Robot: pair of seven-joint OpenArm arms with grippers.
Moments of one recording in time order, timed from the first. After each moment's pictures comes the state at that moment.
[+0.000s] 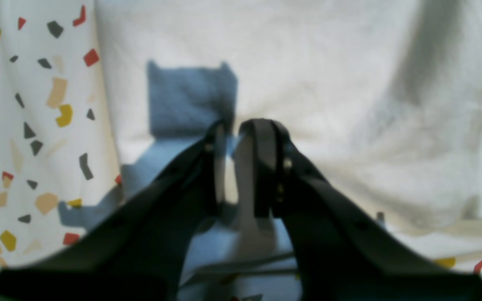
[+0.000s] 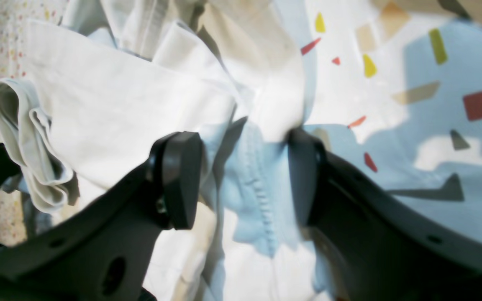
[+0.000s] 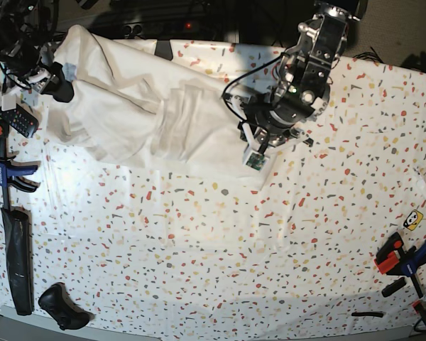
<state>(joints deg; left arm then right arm) 4.6 -1.8 21.2 94.8 0.4 -8.7 48.0 -17.7 14.3 48.0 82.5 52.8 33.6 -63.3</state>
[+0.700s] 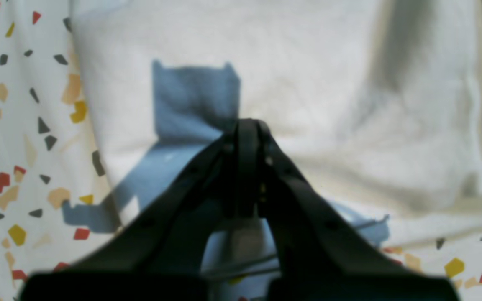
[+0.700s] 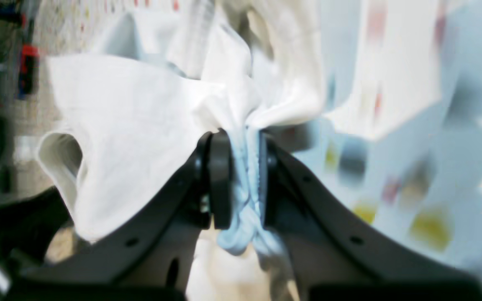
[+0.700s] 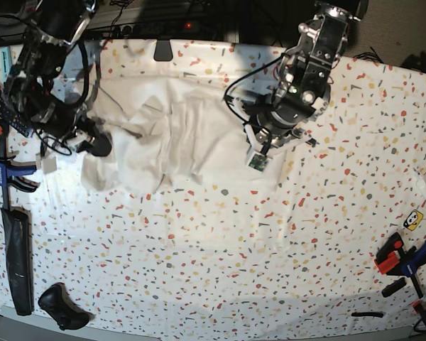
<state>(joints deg) 4.6 -2.0 21.2 94.8 0.6 -8.3 47.7 2.6 10.3 36.3 78.9 42.6 33.5 -63.7</state>
